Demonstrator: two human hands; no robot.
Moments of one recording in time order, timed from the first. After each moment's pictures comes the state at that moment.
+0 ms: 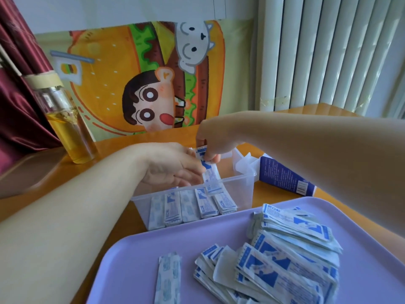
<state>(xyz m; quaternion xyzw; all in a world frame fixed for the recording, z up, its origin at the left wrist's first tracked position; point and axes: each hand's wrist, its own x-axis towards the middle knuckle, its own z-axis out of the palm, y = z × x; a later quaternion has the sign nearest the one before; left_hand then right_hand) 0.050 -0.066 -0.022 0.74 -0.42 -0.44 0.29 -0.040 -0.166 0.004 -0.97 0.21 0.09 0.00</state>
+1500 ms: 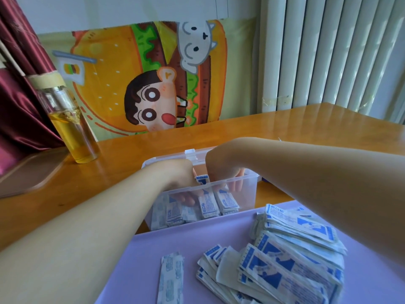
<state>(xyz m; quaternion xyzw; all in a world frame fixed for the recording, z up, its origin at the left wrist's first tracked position) 0.051 -0.081 -0.047 0.84 -0.43 -0.32 0.08 -0.042 -0.158 -0.026 -0.93 0.27 0.23 0.09</state>
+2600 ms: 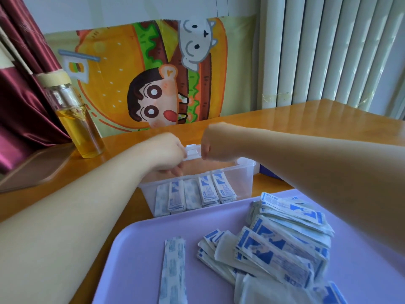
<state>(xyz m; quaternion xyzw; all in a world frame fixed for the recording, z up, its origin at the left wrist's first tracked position) 0.035 -0.050 -0.015 0.88 -0.40 -0.17 0.21 -0.061 -0.143 -0.011 -0.97 0.24 -0.02 0.08</state>
